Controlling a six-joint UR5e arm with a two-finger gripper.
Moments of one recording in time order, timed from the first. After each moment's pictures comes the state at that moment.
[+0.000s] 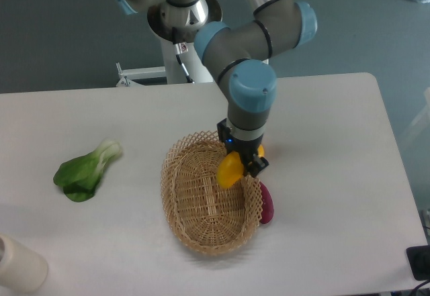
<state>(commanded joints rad) 2.39 -1.86 -1.77 -1.07 1.54 1.32</state>
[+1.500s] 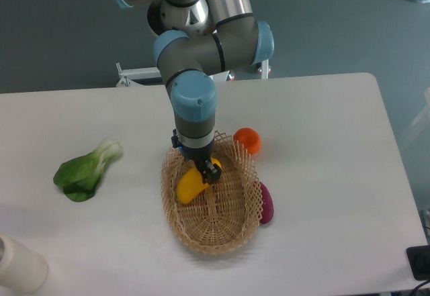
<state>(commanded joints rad) 2.31 -1.87 -1.83 -0.98 1.55 1.25</state>
